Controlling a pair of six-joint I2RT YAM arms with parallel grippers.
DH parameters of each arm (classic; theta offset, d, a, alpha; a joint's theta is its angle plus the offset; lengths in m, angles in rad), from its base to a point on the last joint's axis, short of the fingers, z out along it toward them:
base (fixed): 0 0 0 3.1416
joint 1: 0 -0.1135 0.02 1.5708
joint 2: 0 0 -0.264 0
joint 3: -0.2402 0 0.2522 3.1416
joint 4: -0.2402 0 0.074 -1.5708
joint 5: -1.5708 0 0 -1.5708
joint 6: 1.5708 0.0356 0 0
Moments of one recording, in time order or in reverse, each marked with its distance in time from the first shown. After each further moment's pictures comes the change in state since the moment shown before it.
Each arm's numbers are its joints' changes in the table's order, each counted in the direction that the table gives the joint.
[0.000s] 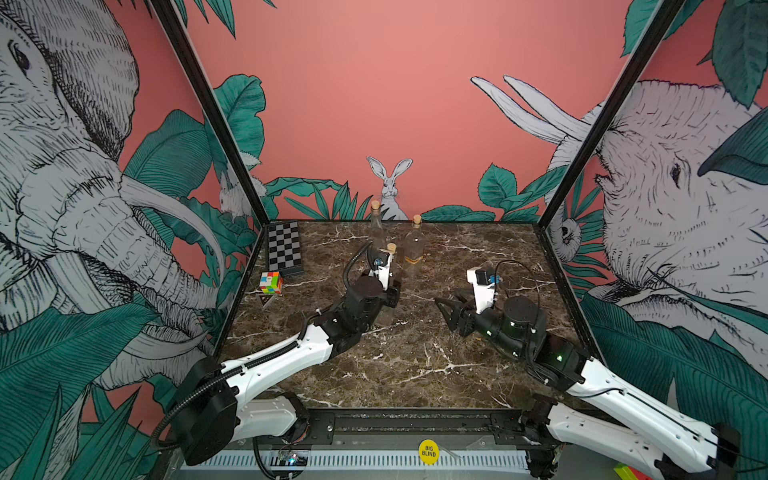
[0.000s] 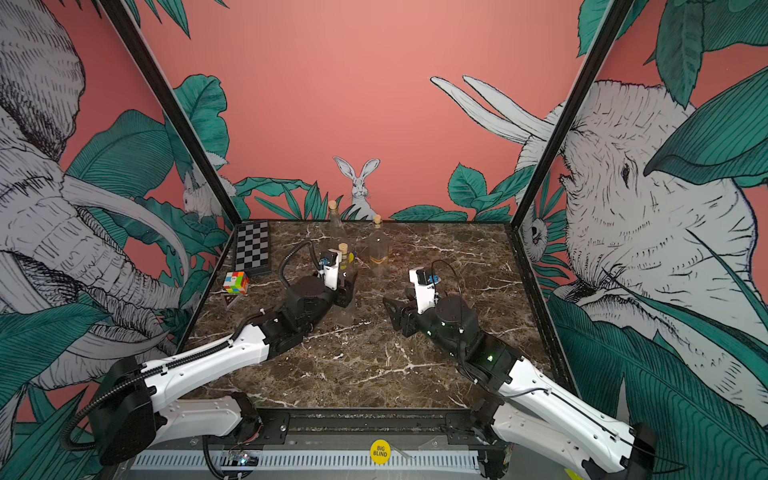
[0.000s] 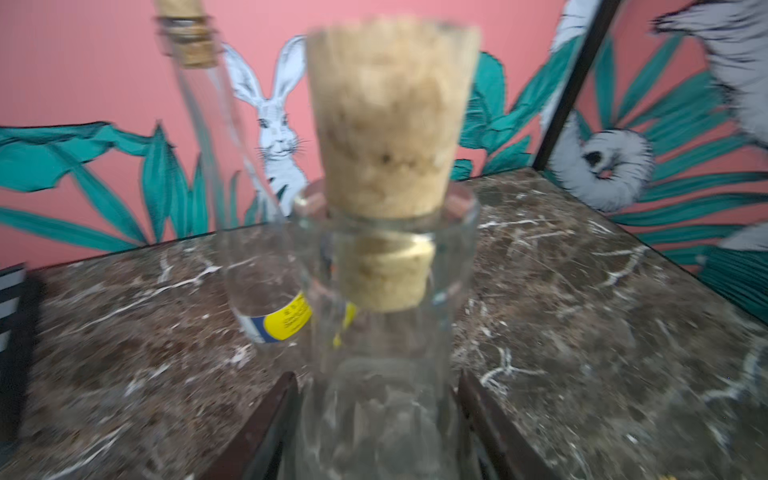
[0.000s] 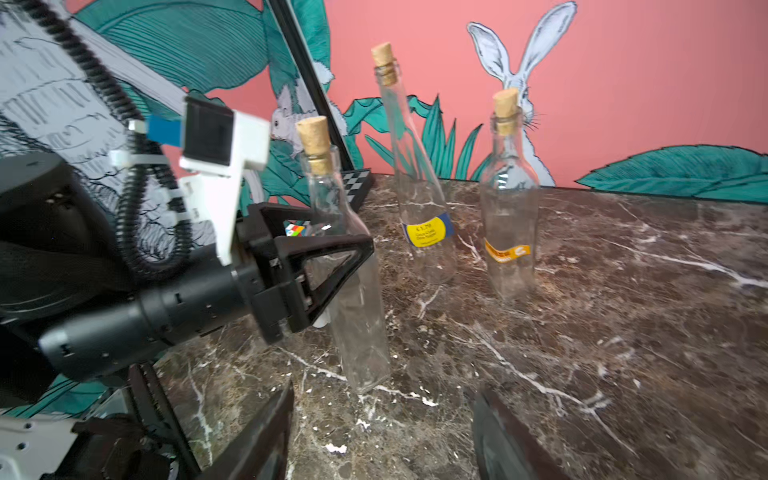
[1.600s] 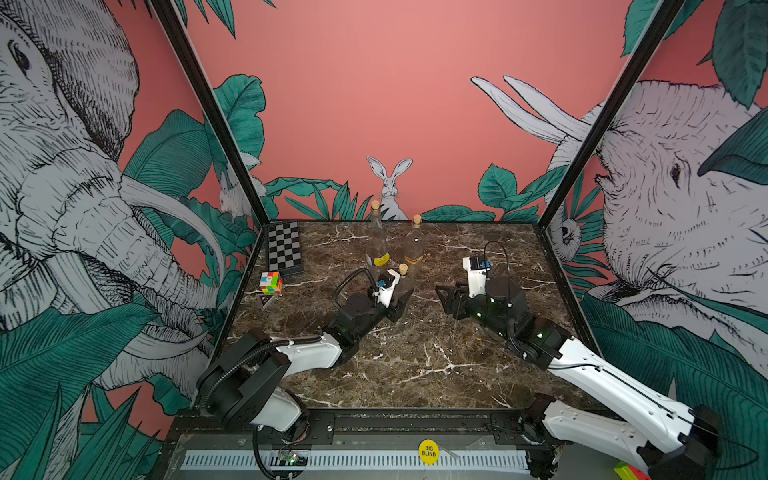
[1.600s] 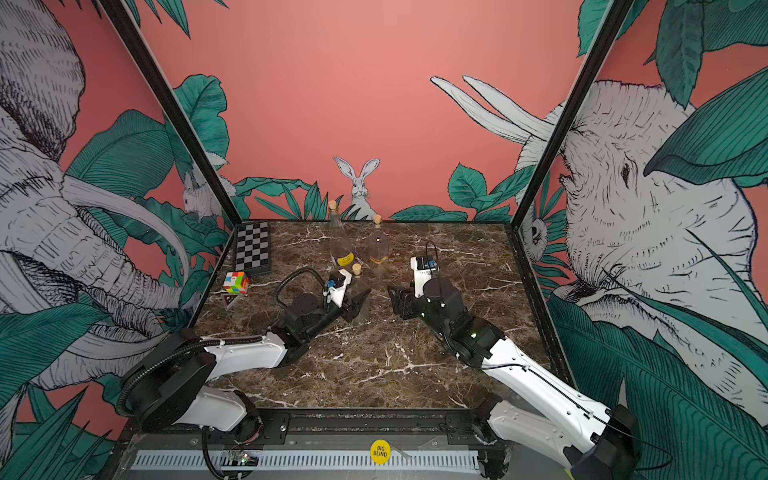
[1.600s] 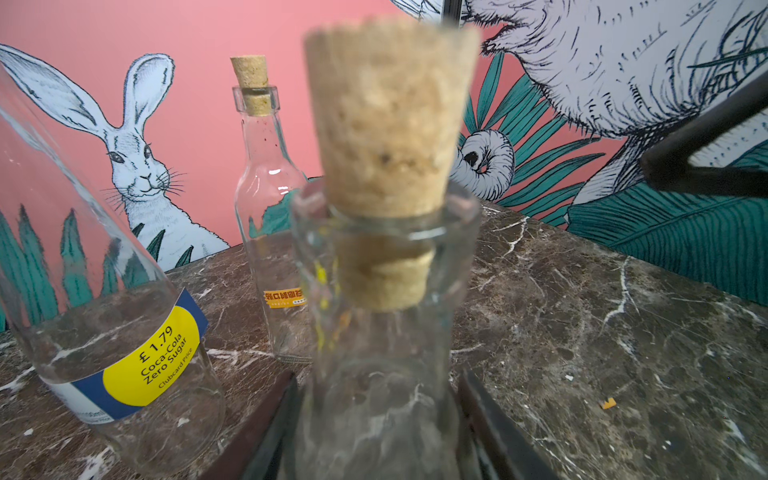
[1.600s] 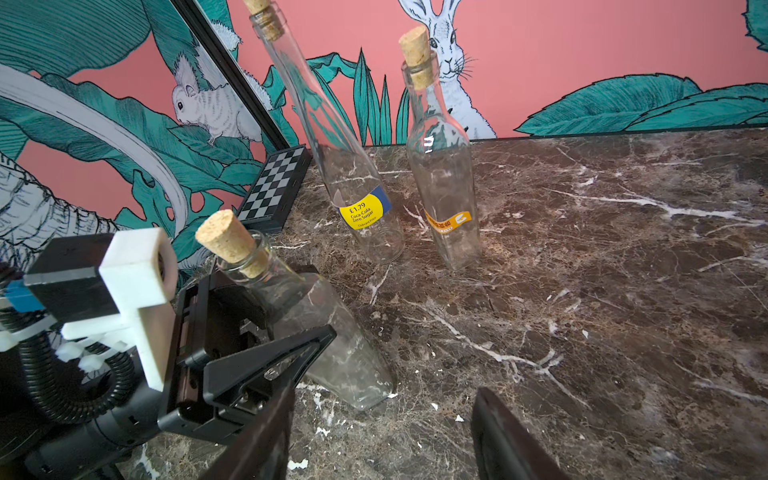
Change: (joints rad) left arm -0.054 0.213 0.255 0.633 -0.320 0.113; right arm 0.107 0.175 -0.085 -0.042 0.013 0.067
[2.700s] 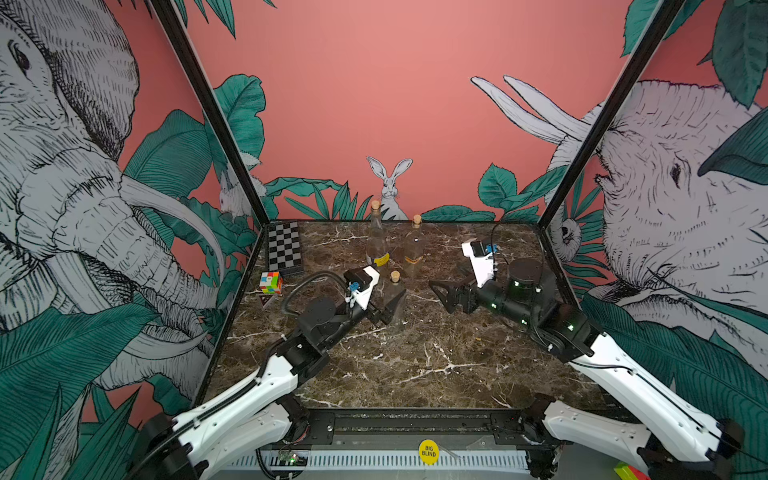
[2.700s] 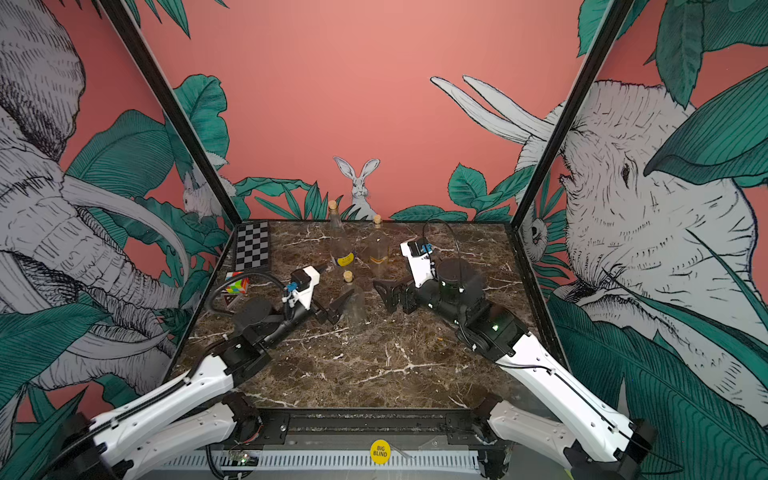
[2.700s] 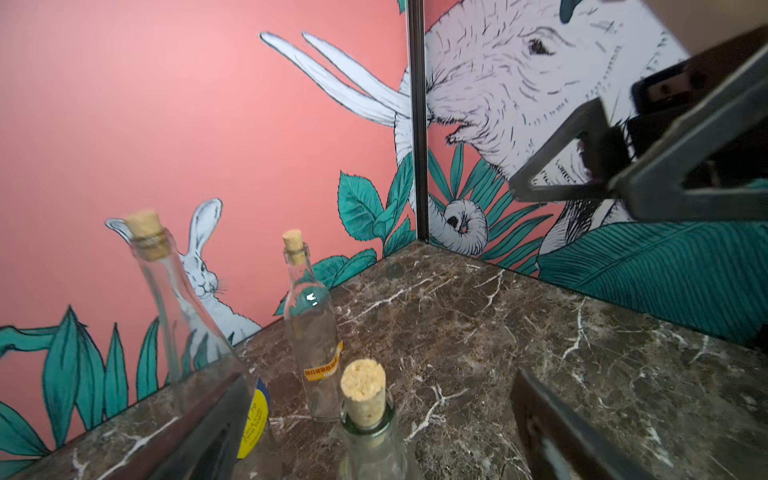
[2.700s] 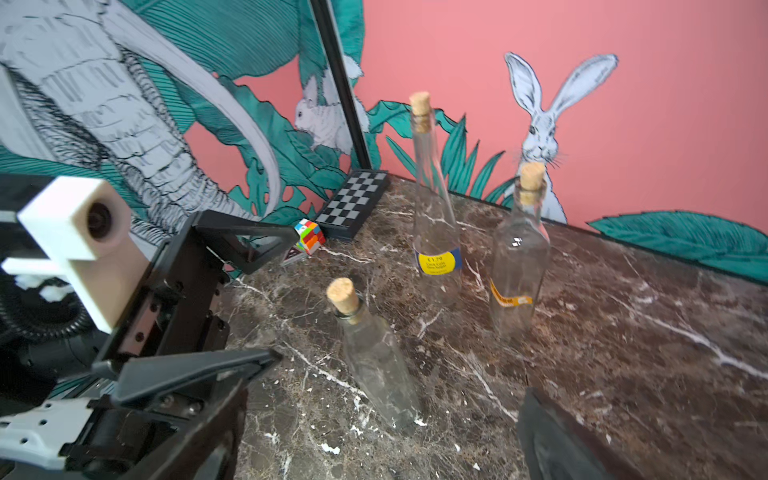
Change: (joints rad) left arm 0.000 -0.658 -0.098 -0.583 -0.039 0.114; right arm 0.004 0.013 -0.334 -0.203 0.253 -0.249
